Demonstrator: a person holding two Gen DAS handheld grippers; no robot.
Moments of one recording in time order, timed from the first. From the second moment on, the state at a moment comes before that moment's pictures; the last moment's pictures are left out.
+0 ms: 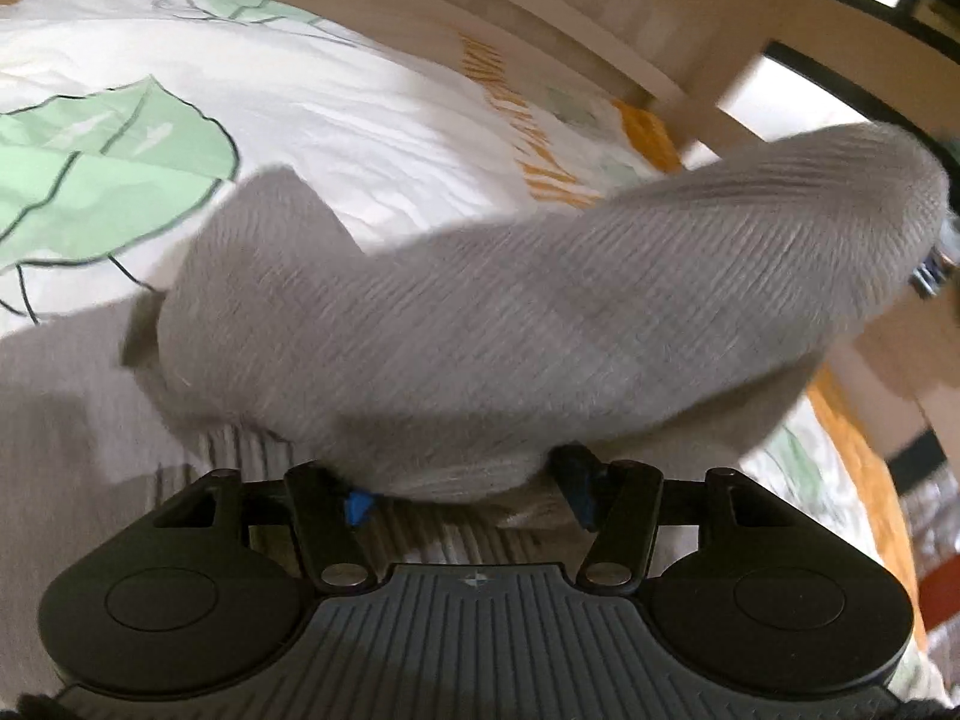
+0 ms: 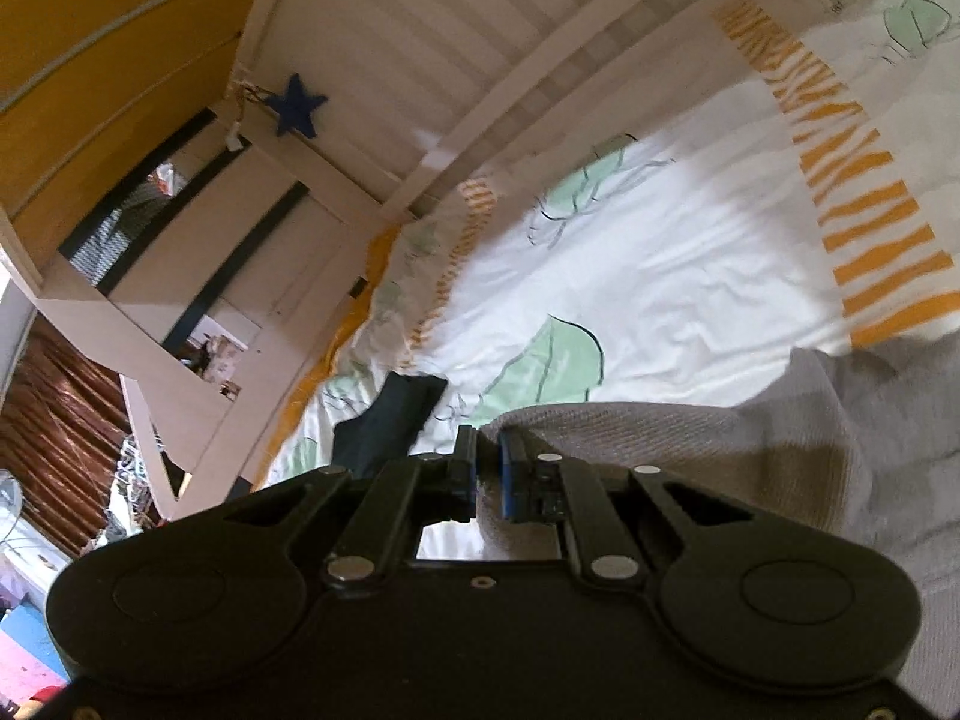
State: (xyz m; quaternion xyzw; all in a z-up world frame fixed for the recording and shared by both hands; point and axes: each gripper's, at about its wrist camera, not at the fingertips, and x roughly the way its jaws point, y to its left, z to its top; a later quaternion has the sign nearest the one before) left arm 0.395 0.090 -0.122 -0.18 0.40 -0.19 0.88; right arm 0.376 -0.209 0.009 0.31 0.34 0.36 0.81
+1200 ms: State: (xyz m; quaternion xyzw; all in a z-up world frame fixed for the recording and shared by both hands) left arm 0.362 0.122 -0.117 -0.15 0.41 -0.23 0.87; right arm 0.276 -0.087 -0.059 -0.28 0.22 0.36 0.86
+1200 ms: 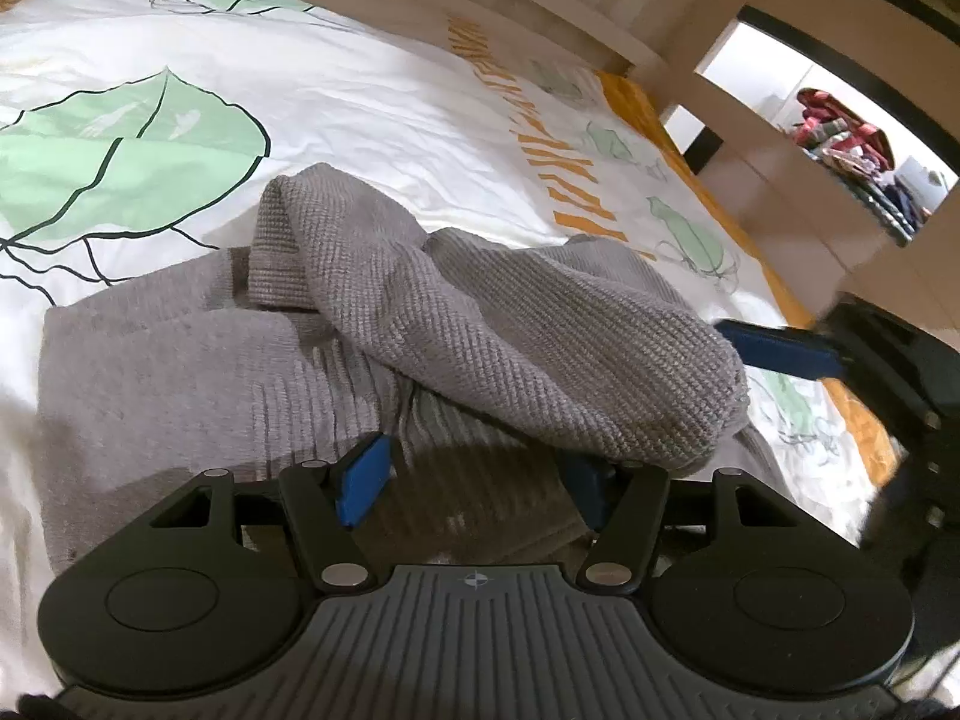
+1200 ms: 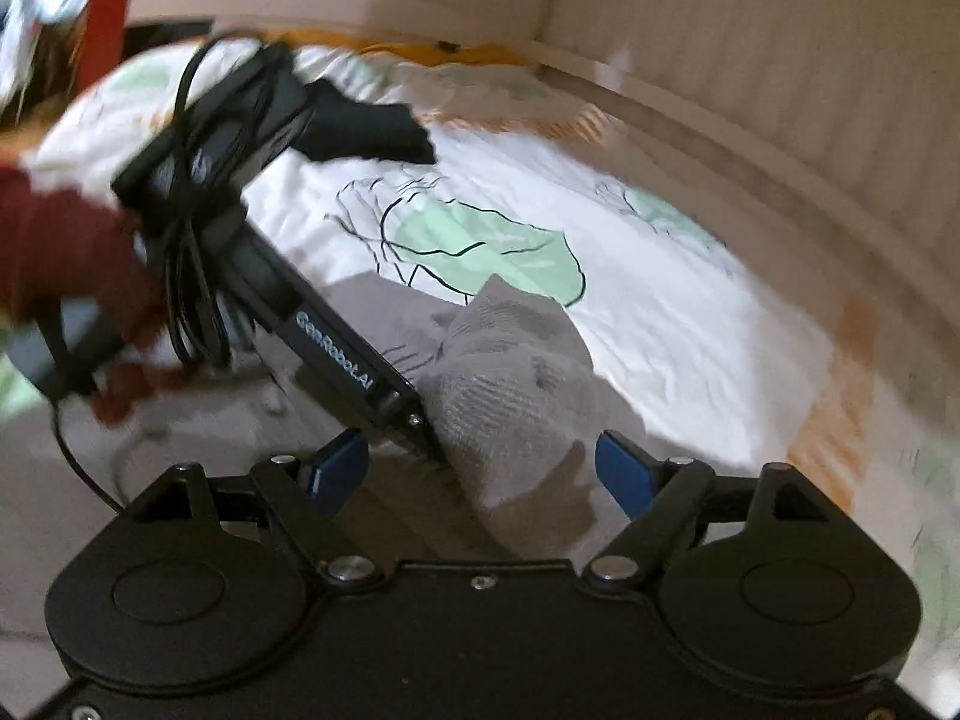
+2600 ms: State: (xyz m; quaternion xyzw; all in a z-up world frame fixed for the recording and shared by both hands) left arm 0.333 0.053 -0.136 -0.23 0.47 -0.32 0.79; right arm 0.358 -0.151 0.017 -0.13 0.27 0.47 0.83
